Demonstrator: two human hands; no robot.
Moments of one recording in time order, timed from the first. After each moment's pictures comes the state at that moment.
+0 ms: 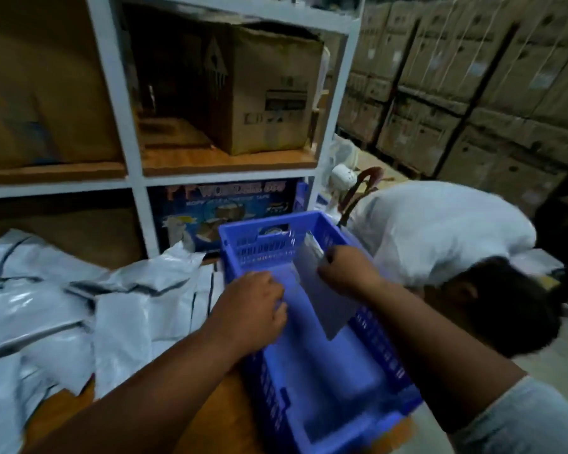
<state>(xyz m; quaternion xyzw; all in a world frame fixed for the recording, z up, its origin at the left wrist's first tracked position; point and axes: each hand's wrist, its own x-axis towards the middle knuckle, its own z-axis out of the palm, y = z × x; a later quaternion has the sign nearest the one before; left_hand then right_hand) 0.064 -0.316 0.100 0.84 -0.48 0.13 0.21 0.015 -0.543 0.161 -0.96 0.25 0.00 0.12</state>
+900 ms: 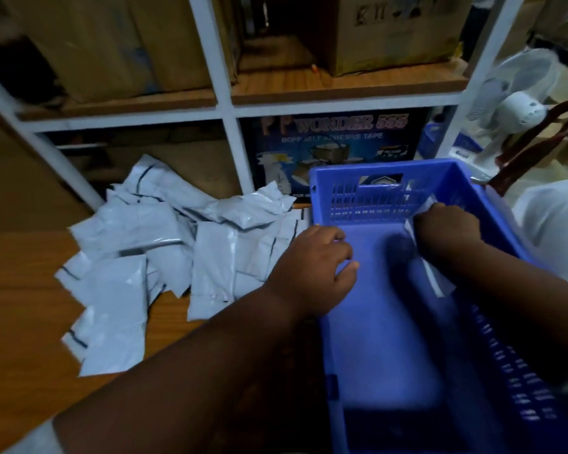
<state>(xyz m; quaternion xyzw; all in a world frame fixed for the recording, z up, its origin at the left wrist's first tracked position) 0.074 -0.318 0.067 0.88 -0.36 0.12 0.27 0.115 -0.593 0.074 -0.98 0.12 0.03 -0.16</state>
